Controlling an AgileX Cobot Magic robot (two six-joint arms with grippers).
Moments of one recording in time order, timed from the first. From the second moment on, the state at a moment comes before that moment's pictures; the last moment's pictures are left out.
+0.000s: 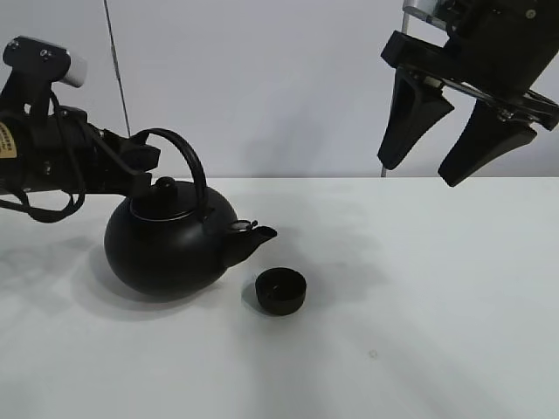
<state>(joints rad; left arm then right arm) -0.27 1.85 -0.68 0.43 -0.84 -0.10 0.20 1.68 -1.28 0.39 1.02 -0.21</state>
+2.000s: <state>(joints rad) -0.36 1.86 -0.79 0.30 -0.66 0.18 0.20 1.68 -1.28 0.39 1.01 -0.21</state>
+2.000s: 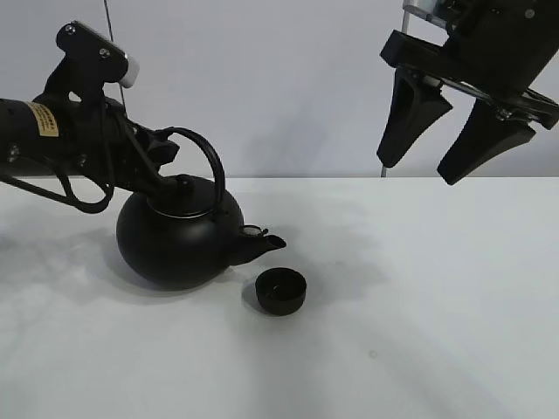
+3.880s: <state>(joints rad) -0.36 1.79 -0.81 0.30 -0.57 0.34 0.20 1.68 -1.28 0.39 1.00 -0.21</state>
